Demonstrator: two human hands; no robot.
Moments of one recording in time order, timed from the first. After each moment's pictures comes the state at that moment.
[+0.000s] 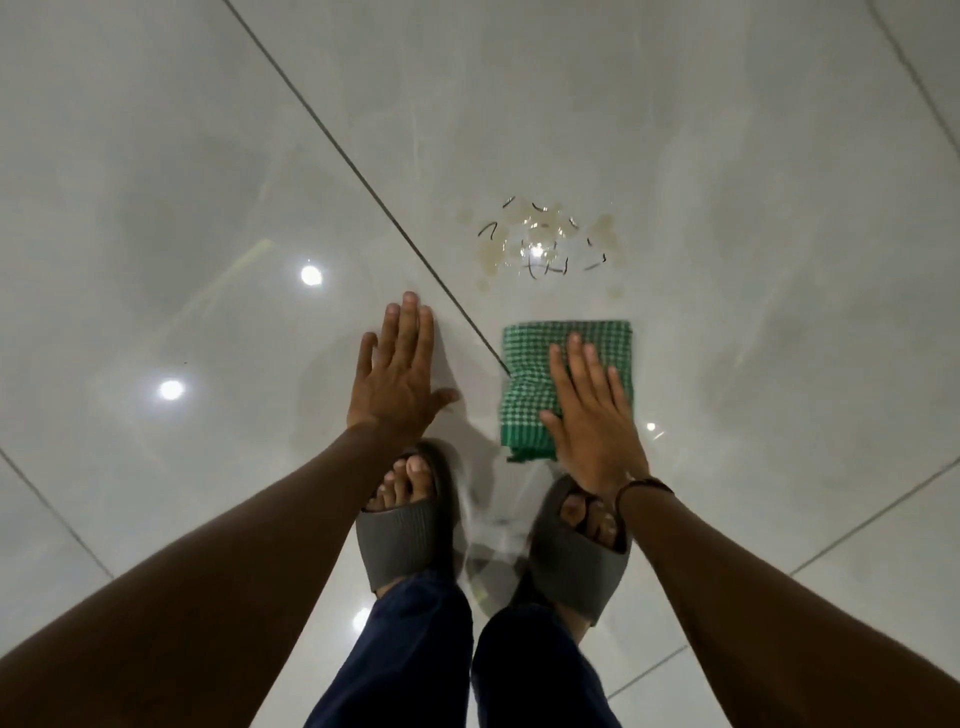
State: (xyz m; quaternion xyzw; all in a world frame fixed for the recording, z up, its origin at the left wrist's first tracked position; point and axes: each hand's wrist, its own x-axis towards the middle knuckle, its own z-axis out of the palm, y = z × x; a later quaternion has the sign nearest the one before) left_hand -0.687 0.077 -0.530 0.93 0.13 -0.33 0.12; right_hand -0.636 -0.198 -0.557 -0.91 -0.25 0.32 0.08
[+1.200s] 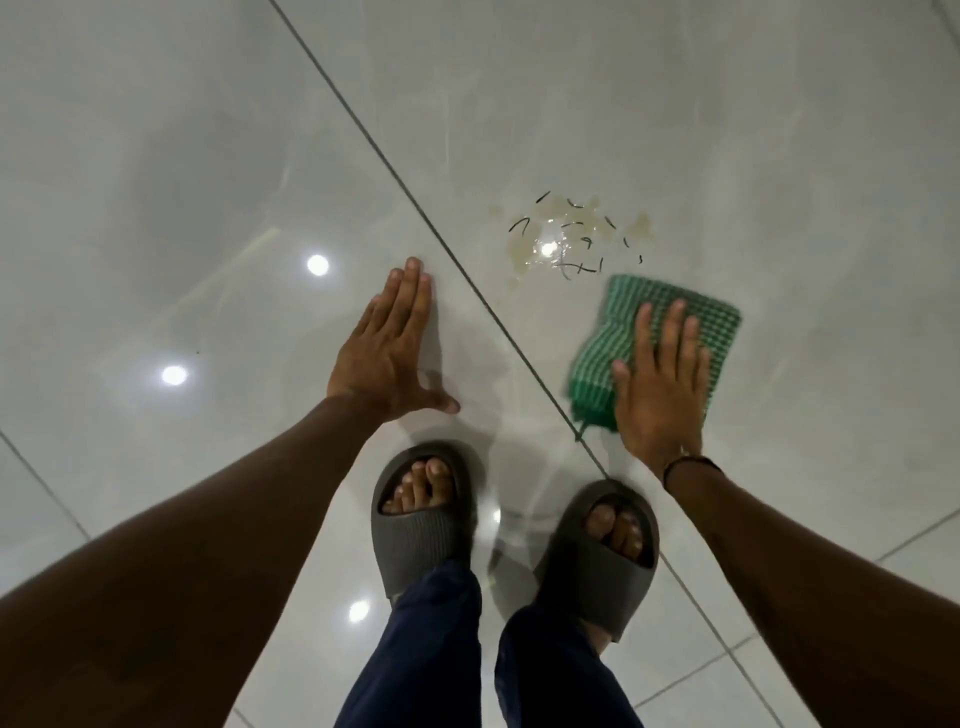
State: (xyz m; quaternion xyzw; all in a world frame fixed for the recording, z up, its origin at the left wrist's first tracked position) left_hand -0.678 0.128 -0.528 0.94 0.10 -0.28 0.15; right_hand -0.594 -0.200 -0.571 -0.96 -0.13 0.23 0.04
